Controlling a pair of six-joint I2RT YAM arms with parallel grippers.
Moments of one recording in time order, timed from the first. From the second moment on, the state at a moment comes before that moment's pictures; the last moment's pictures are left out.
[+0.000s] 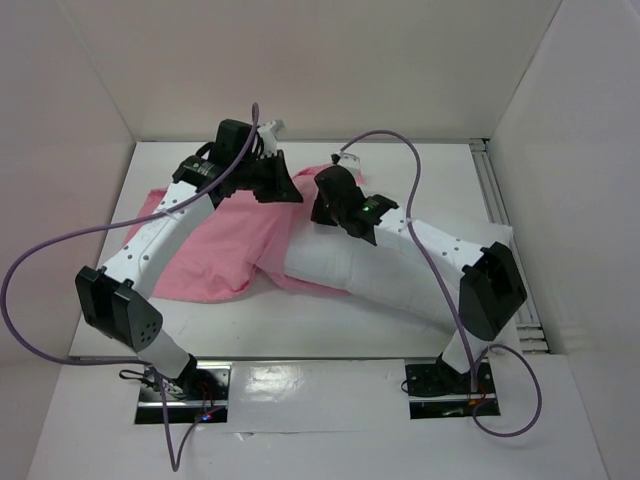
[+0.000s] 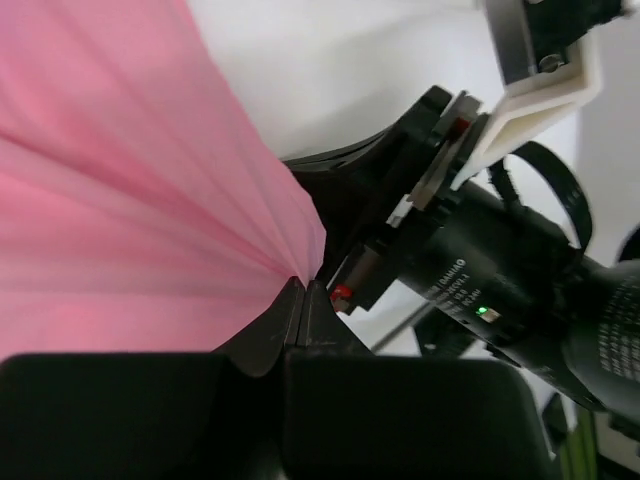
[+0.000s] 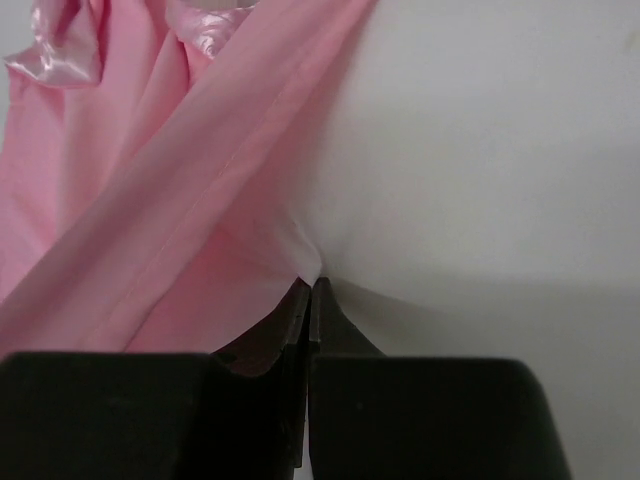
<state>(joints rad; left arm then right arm) -0.42 1.60 1.66 -0.77 0.39 -0.46 0.74 1.69 1.40 -0.36 0.30 0.71</state>
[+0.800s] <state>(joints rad) -0.46 1.74 1.65 -0.73 0.46 -0.54 0.47 1.36 1.27 -0.82 0.47 0.61</state>
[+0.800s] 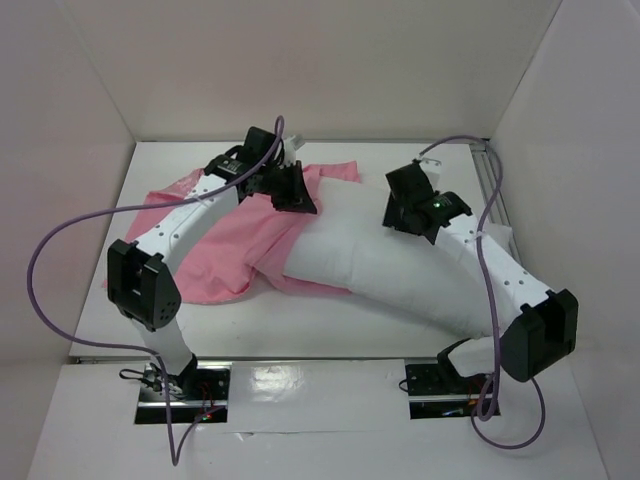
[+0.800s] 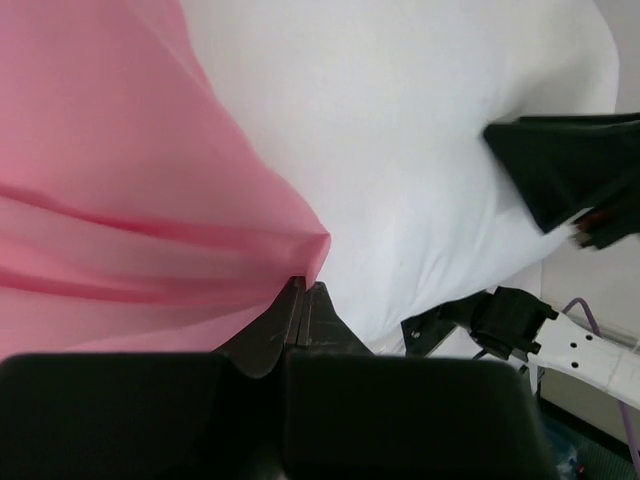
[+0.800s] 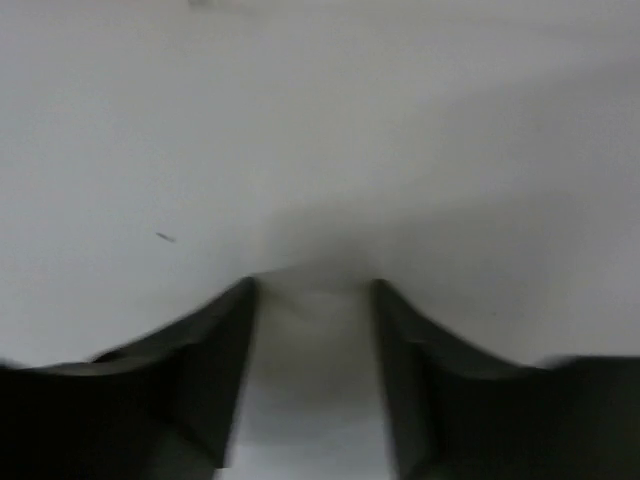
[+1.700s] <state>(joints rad) -0.62 1.83 1.79 -0.90 0.48 -0.48 0.53 1.13 1.19 -0.67 0.38 0.70</state>
